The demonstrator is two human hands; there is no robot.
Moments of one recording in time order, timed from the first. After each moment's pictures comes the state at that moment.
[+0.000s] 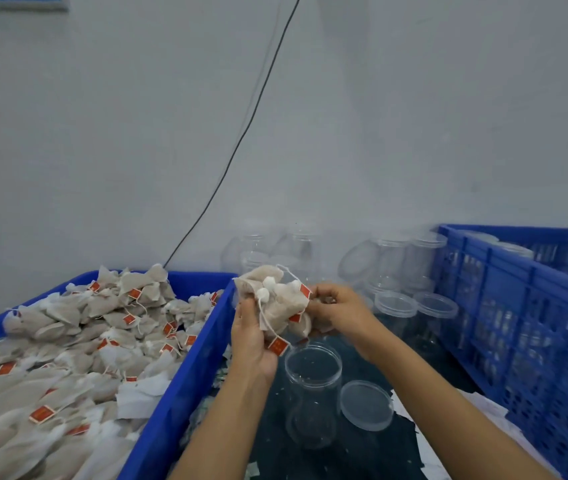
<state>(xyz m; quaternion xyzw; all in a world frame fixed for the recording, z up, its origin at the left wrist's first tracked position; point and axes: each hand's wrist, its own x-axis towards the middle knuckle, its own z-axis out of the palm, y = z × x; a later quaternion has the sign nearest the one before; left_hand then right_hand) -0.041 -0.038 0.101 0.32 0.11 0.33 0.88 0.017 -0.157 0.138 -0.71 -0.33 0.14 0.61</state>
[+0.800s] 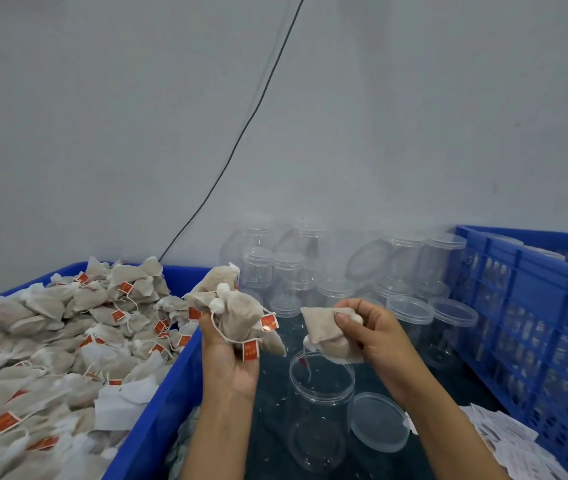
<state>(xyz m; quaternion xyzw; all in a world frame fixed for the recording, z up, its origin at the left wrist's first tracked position) -0.040 -0.003 0.069 0.18 0.01 0.39 0.90 0.045 -0.169 0.087 -0.62 -0.30 0.12 0.72</state>
